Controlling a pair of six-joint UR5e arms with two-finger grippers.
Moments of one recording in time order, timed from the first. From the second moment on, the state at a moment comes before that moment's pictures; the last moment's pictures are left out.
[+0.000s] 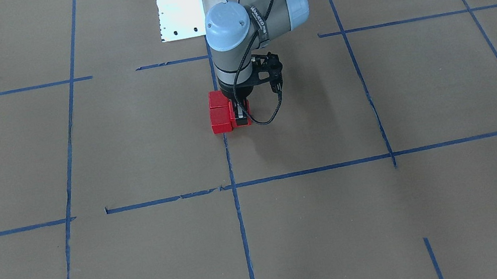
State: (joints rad) left arm -0.49 -2.40 -1.47 -1.56 -1.88 -2.70; right arm 1.50 -1.77 1.87 -1.65 2.26 -0.21
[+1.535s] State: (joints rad) left arm -0.49 -2.40 -1.45 -1.59 -1.88 -2.72; right arm 1.50 -1.77 1.87 -1.65 2.26 -0.21
